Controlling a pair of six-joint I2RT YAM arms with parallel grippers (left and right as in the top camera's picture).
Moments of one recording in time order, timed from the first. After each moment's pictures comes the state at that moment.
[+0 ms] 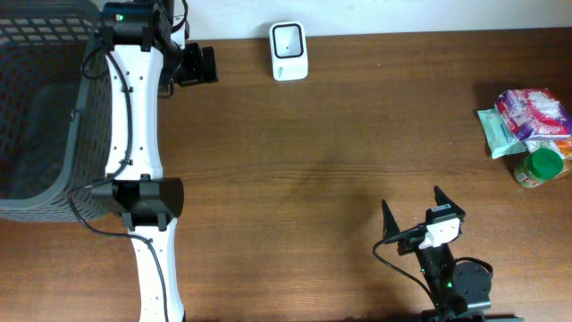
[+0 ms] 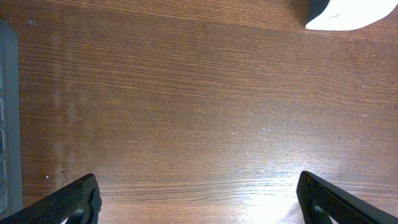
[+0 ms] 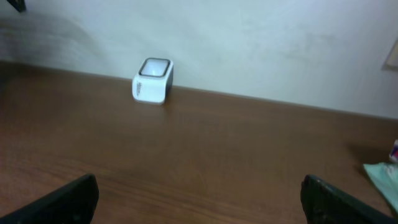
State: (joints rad) left arm -0.07 2.44 2.86 -1.68 0.08 -0.19; right arm 0.07 0.01 0.01 -0.07 -0.13 -0.07
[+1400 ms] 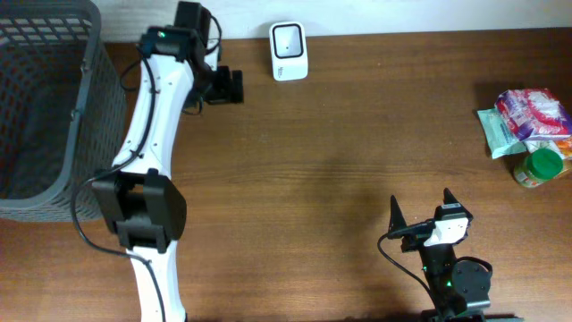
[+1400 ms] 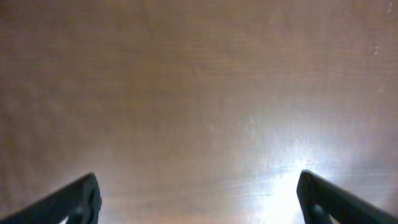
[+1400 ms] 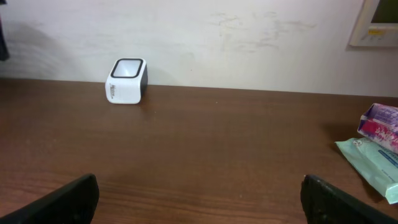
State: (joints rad) left arm -0.16 2.24 2.25 -1.31 0.08 -0.17; right arm 0.07 0.01 0.01 -0.08 -0.02 0.00
